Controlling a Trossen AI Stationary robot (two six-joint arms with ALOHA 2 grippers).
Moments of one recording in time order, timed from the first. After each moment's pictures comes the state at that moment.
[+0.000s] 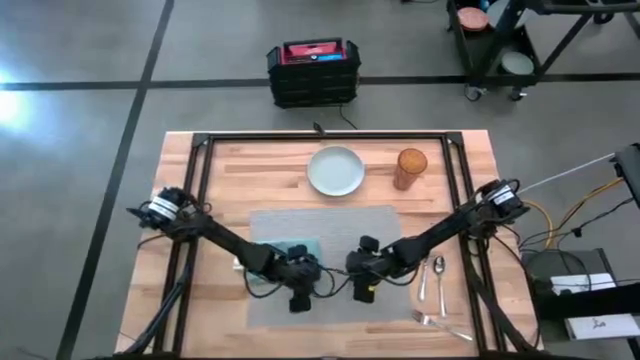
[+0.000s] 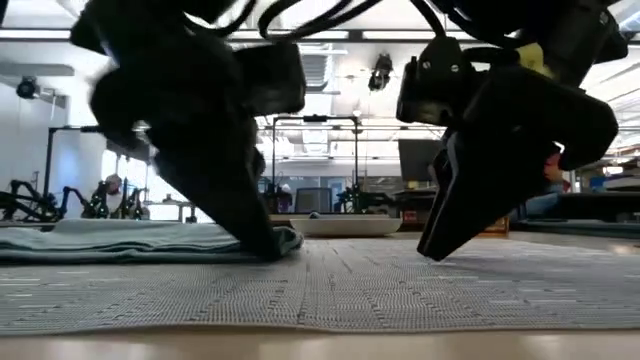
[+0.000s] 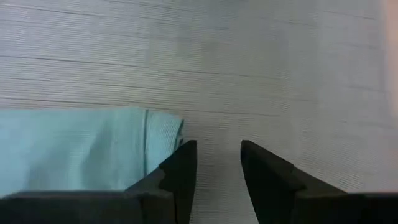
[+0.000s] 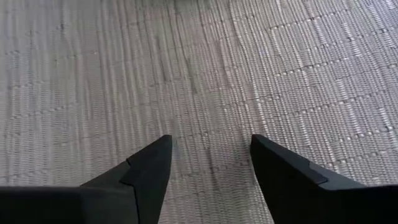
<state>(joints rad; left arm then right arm) -0.40 1.88 1.08 -0.19 -0.23 -0.51 0.41 1.82 0.93 -0.12 0.21 0.53</state>
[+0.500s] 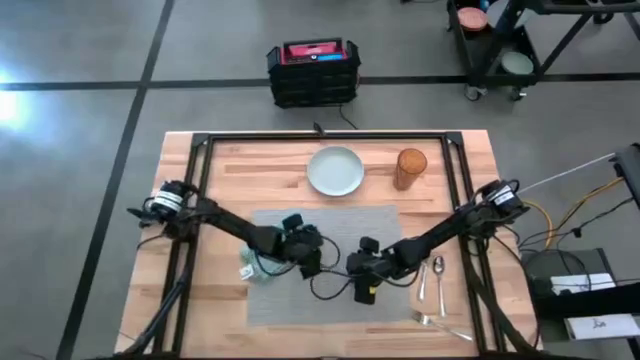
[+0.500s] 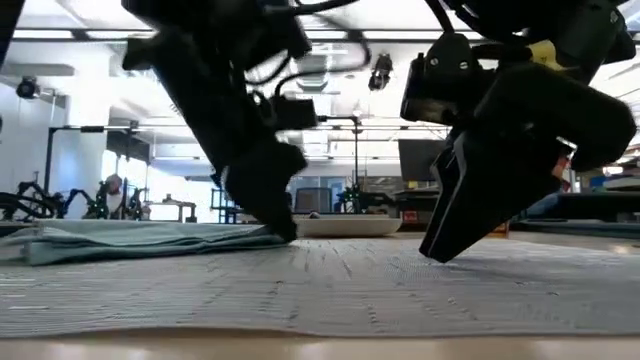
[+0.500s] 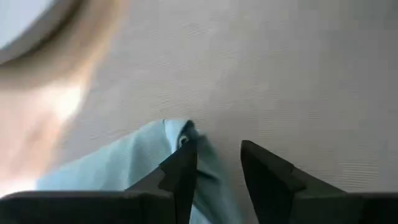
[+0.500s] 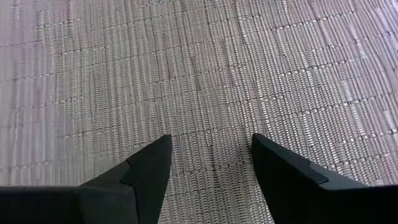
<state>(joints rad) -0.24 1.88 1.09 -0.37 -0.53 -0.51 0.43 1.82 0.93 -0.09 0.21 0.52</state>
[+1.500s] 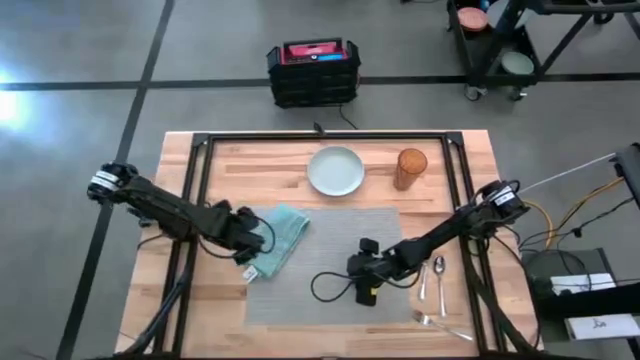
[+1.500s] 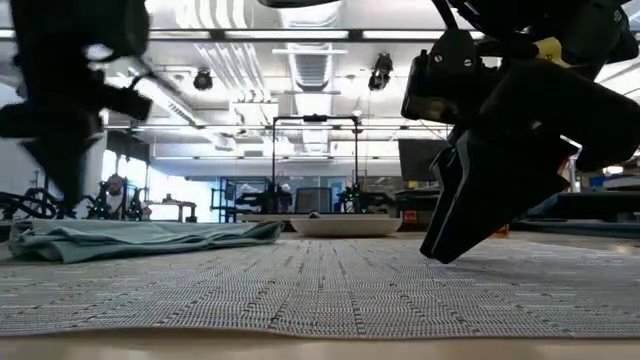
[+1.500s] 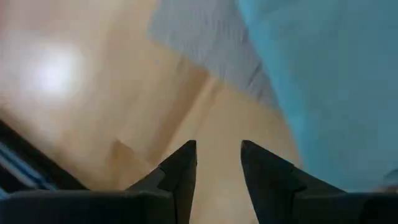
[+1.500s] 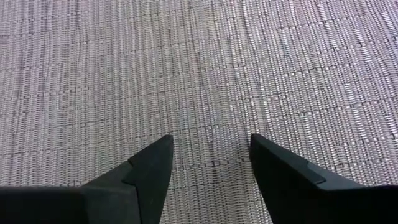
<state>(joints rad) -0.33 1.28 0.69 -1.02 -0.24 -0.90 0.43 1.82 0.92 -0.08 0.21 0.51</state>
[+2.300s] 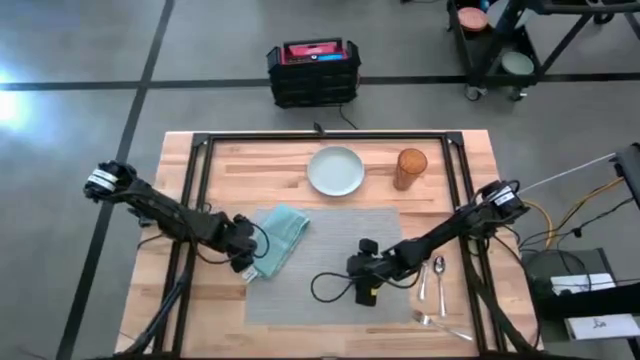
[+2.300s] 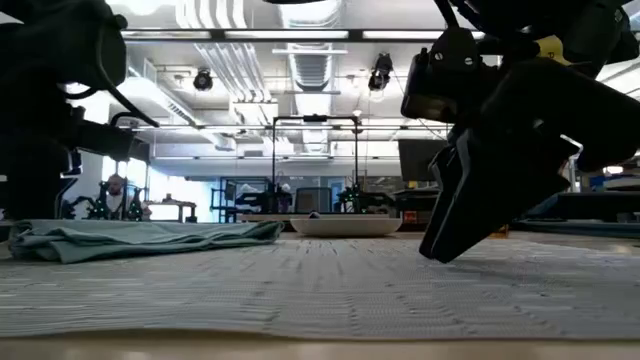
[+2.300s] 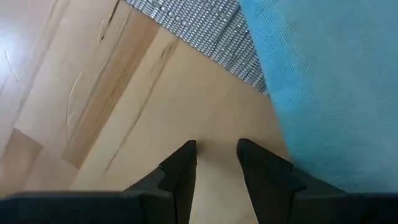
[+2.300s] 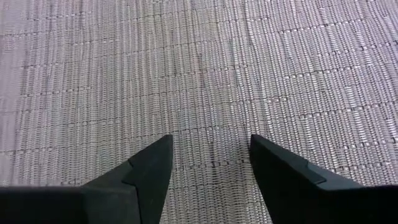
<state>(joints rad) -0.39 1.29 0.56 -0.79 -0.15 -0.99 0.43 1.82 0.92 -0.07 0.21 0.50</state>
